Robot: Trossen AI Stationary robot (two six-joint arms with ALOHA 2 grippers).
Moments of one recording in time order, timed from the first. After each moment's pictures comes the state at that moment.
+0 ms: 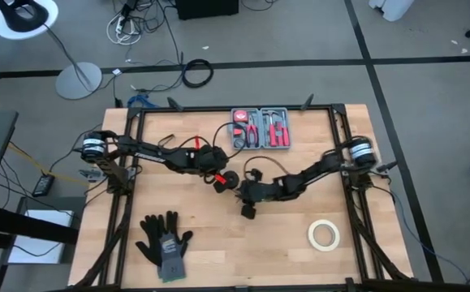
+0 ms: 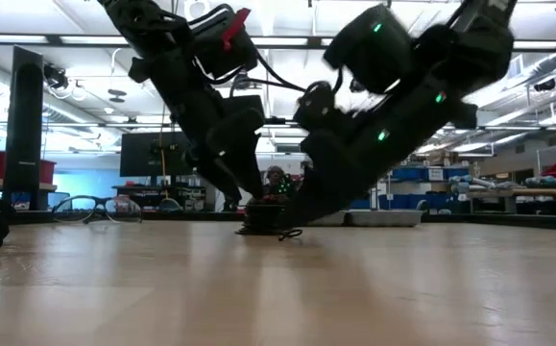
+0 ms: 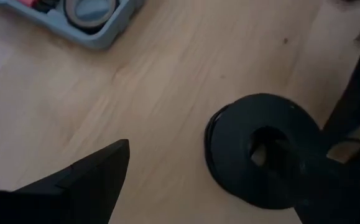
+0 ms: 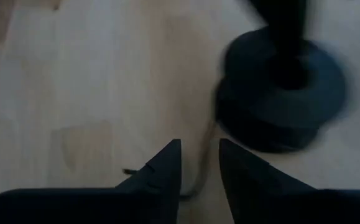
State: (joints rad) left arm 0.07 1.68 0.94 -0.19 -0.22 -0.38; right arm 0.19 1.94 0.88 0.37 0.35 0.29
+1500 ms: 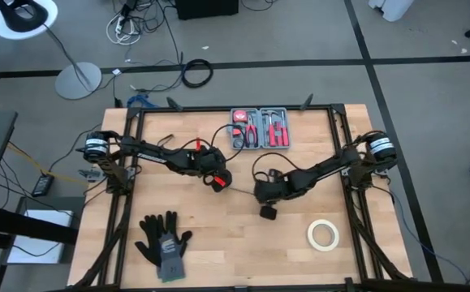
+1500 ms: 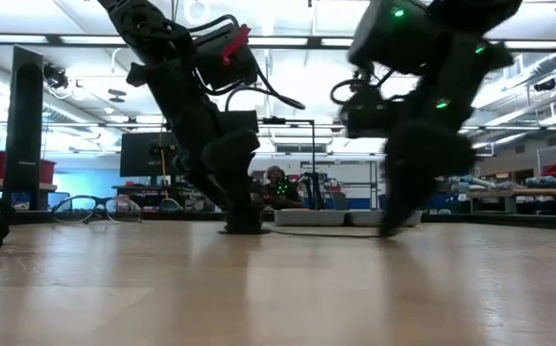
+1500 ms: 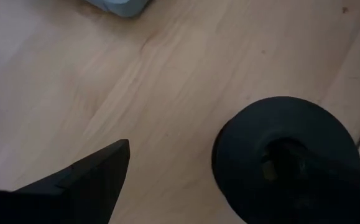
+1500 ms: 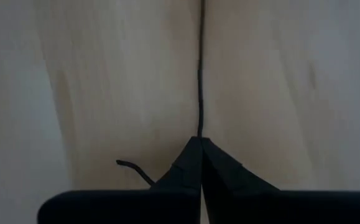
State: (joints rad) left arm 0.07 1.72 0.94 -0.26 -0.30 -0.42; right arm 0.23 1.76 0.92 -0.33 0.21 0.42
